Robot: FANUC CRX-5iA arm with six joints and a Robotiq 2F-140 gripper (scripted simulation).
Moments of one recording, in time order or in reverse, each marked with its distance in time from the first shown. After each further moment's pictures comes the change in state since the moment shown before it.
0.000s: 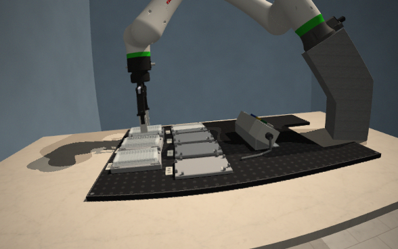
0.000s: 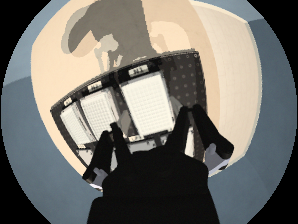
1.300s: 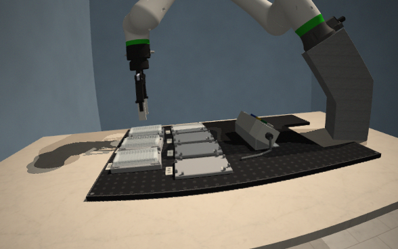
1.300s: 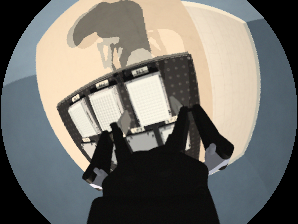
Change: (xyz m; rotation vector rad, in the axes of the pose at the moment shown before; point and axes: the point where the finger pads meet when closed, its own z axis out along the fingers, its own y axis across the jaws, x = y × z) arm 0.000 0.000 -0.048 0.000 0.000 0.000
